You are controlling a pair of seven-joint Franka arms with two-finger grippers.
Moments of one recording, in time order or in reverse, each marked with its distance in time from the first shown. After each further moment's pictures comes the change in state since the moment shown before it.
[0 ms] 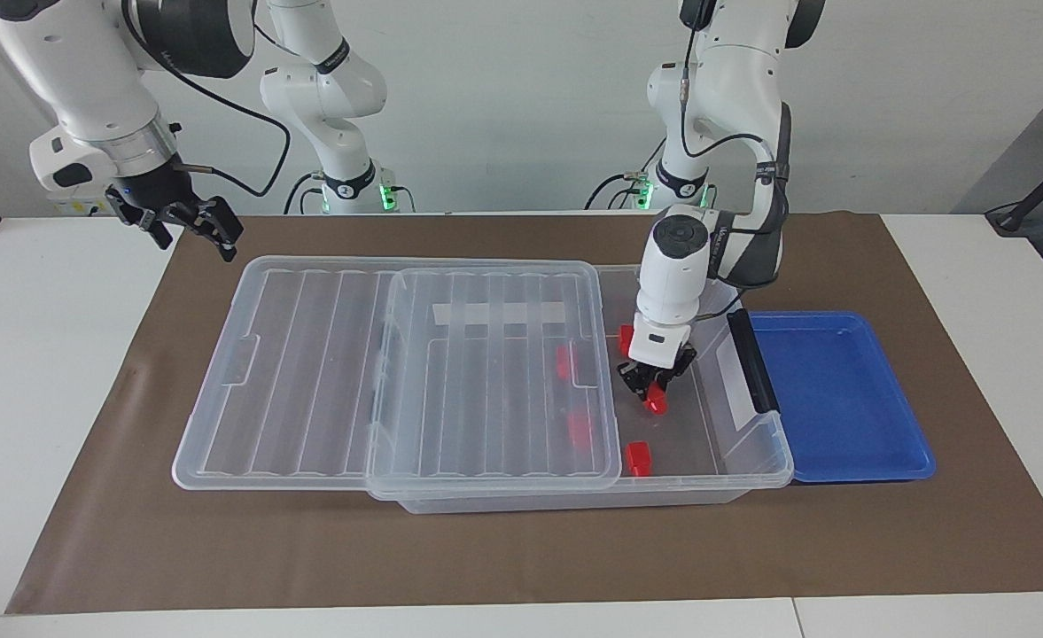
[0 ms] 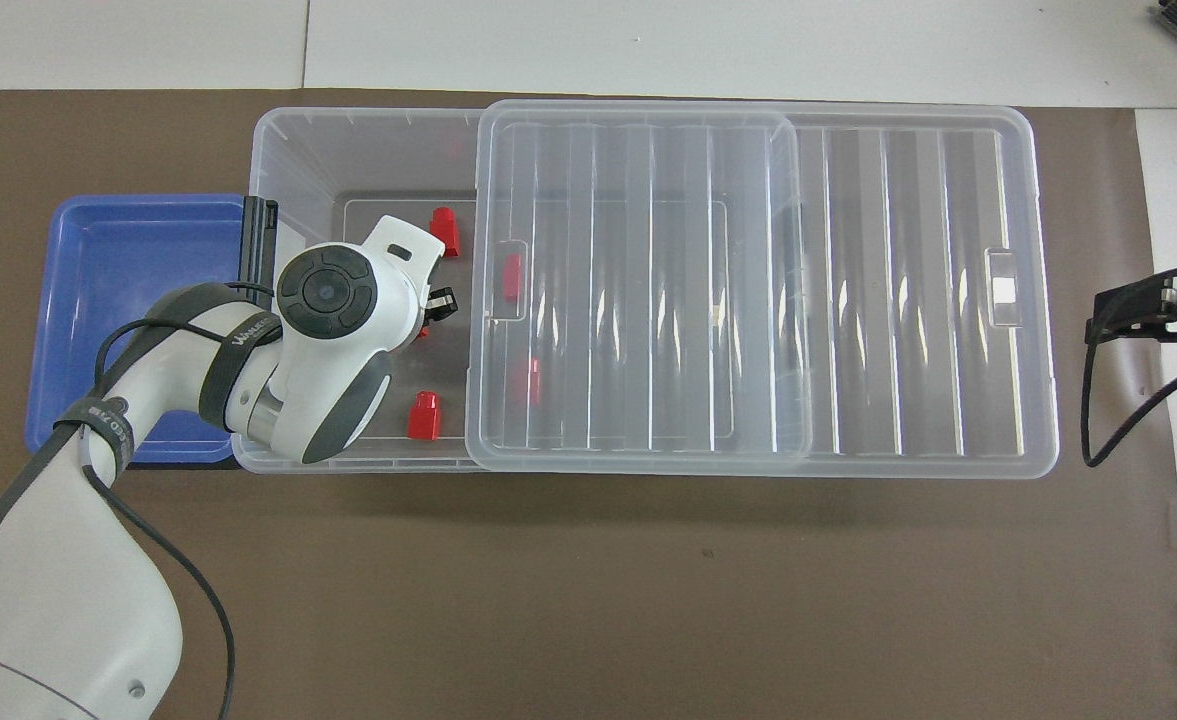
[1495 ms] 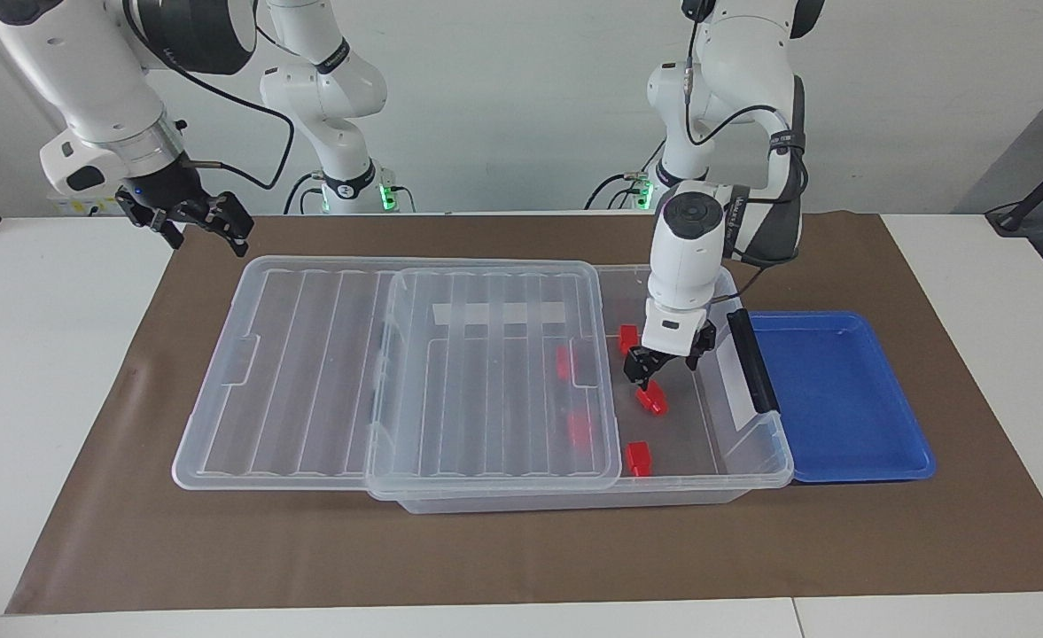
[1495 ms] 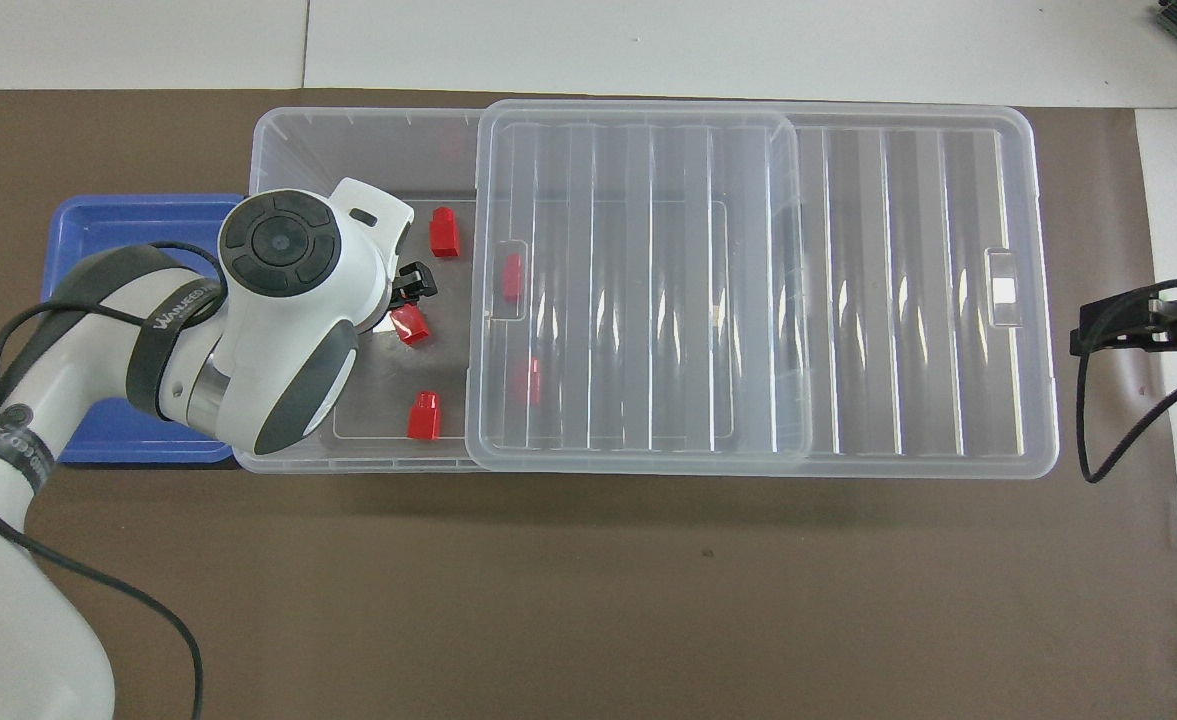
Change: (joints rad) left arm 0.000 -0.104 0.005 0.109 0.001 -0.285 0.021; right arm 0.001 -0.001 0.004 0.000 0.020 -0.007 -0.053
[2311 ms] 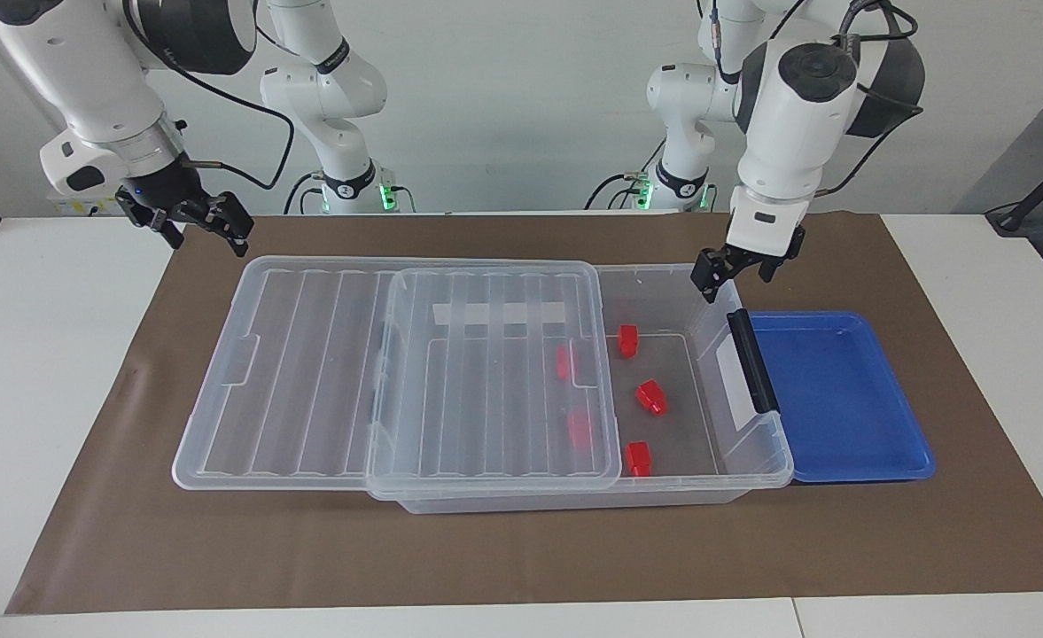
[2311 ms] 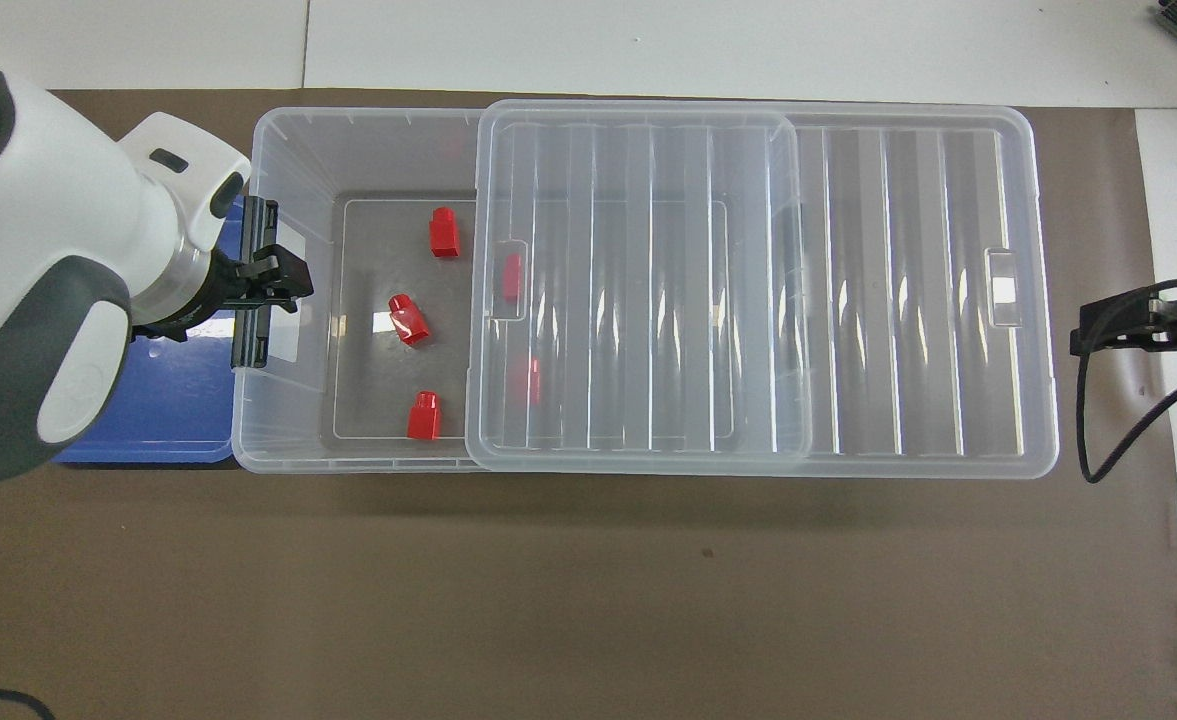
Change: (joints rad) left arm 0.116 -0.172 0.010 0.182 -0.112 -0.416 0.282; right arm 0.000 0.000 0.000 0.000 0.000 0.000 0.000
